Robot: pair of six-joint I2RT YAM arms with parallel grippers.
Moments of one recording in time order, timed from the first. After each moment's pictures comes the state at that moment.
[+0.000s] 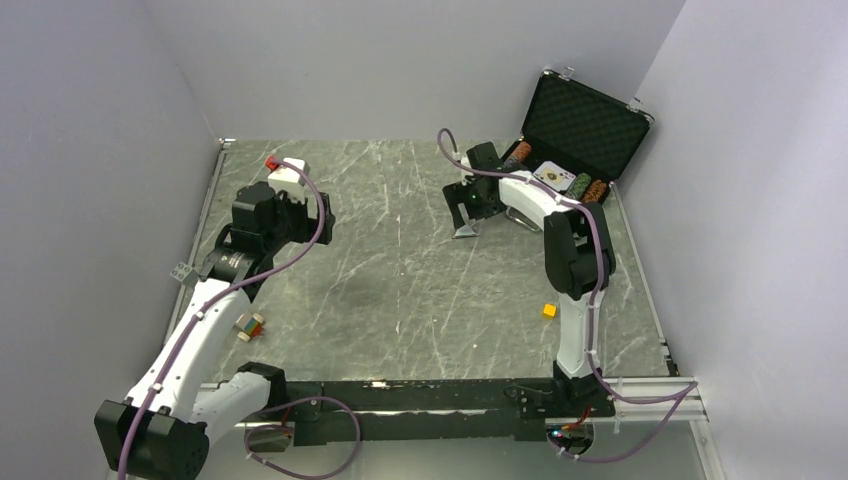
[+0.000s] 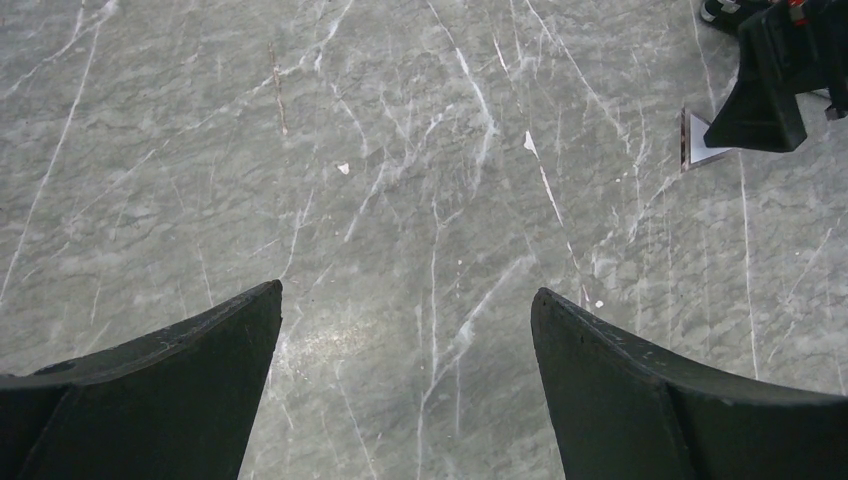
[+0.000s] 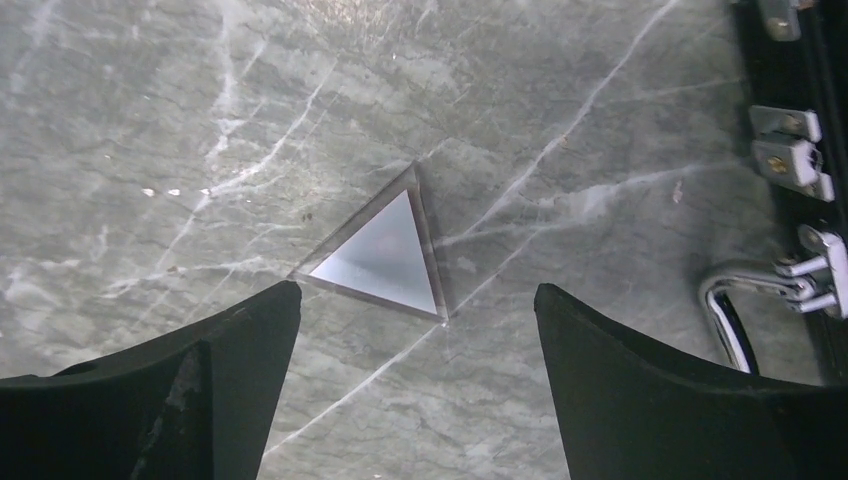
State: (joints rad) left arm -0.24 0.98 0.92 -0.34 0.04 -0.05; right arm 0.36 2.06 1.59 -0.60 -0.07 -0.01
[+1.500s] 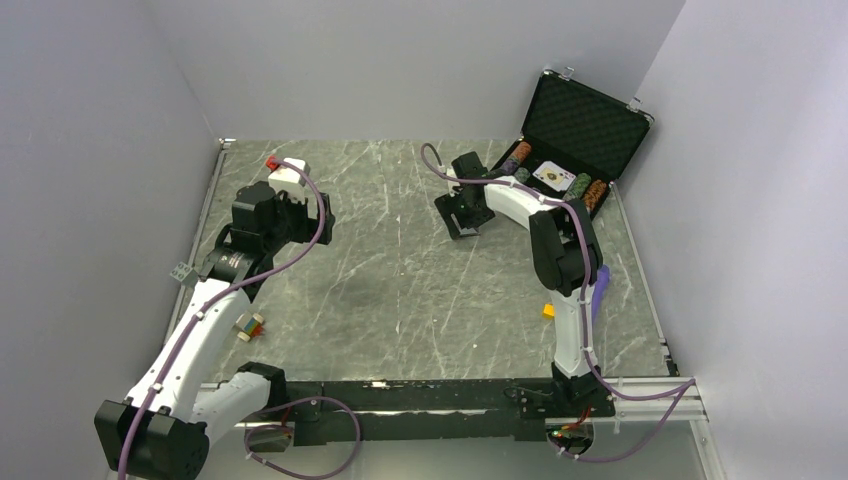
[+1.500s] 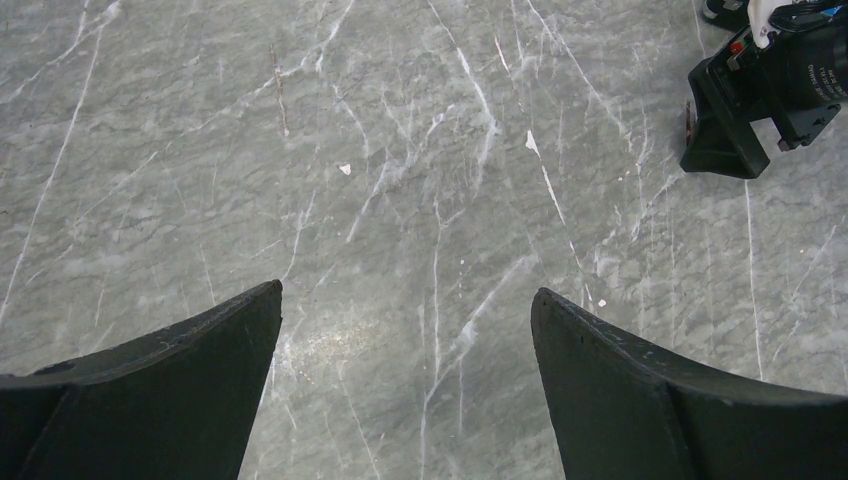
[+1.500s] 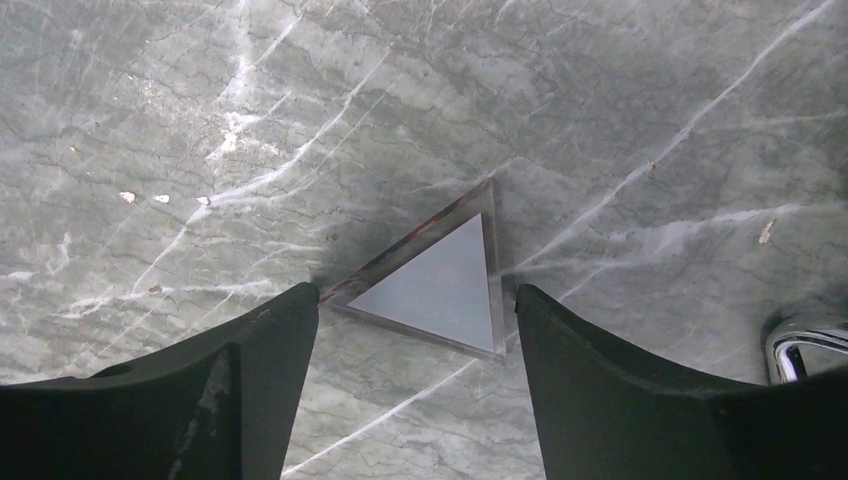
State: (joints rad) left arm -0.24 0.98 0.92 -0.34 0.04 -0.04; right arm 0.41 2.14 1.60 -0.60 -0.03 -0.07
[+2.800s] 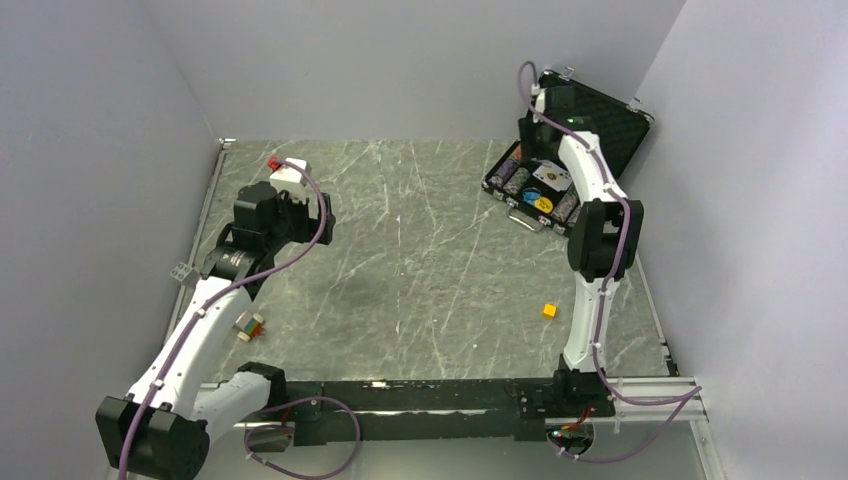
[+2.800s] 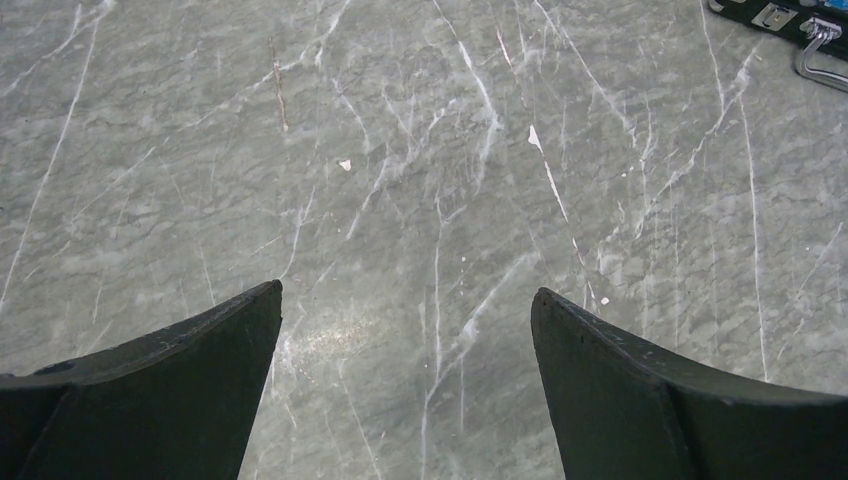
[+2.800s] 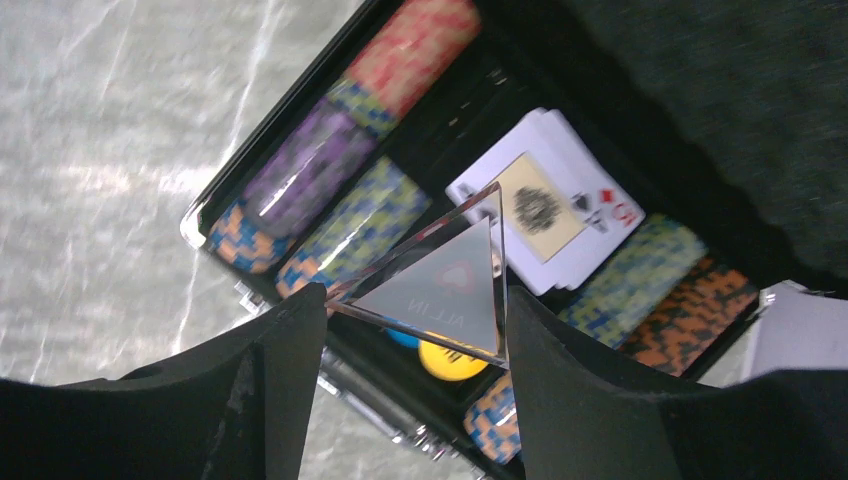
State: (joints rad) left arm -0.24 0.99 0.92 -0.34 0.04 -0.04; right arm 0.07 2.16 2.01 -0.70 0.02 -0.10
